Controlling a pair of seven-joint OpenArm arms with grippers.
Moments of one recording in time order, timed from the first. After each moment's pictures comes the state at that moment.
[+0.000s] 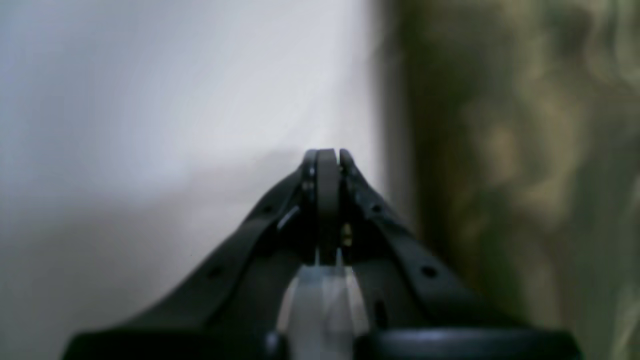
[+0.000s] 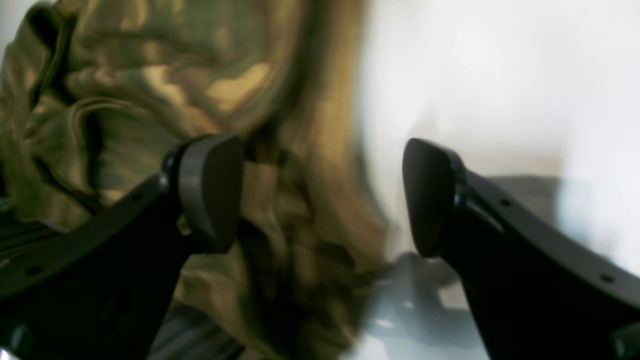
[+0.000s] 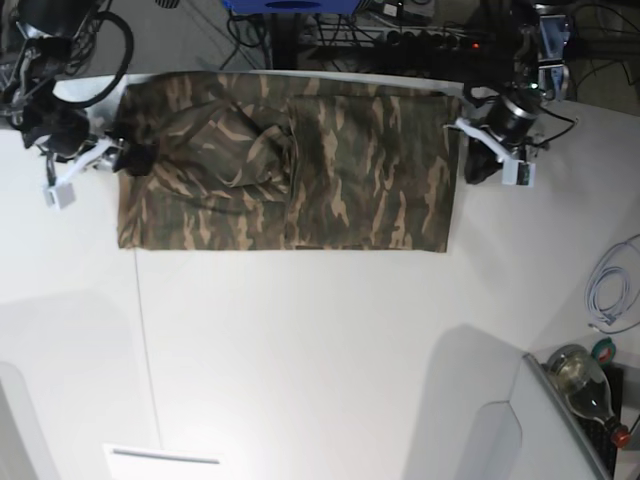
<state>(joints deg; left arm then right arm) 15.7 -15.8 -11.0 62.7 -9.9 -25.1 -3.5 -7.9 4.0 36.0 69.8 30.6 40.8 -58.4</state>
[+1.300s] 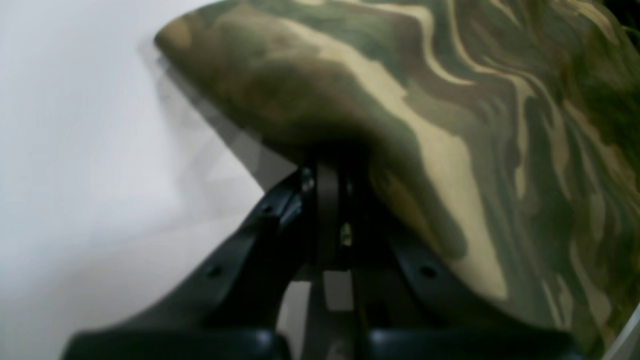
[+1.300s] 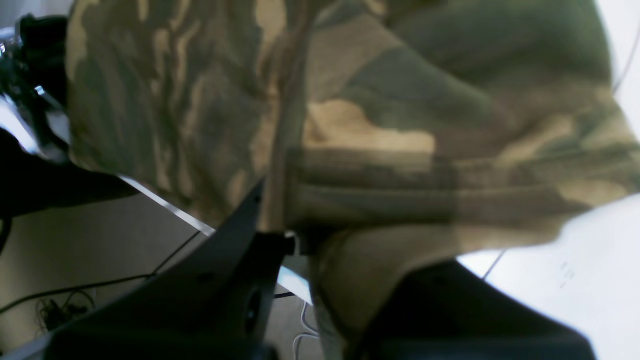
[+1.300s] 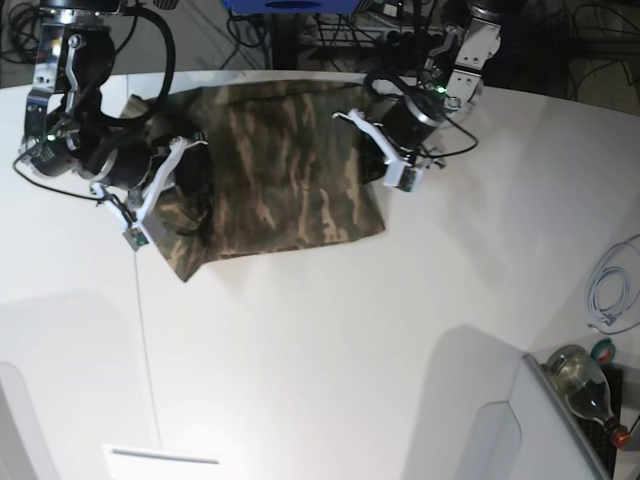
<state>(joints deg) 12.2 -10.6 13.4 65.3 -9.2 -20.6 -4.1 -12.3 1.8 11.5 100.2 25.7 32.8 -67.3</state>
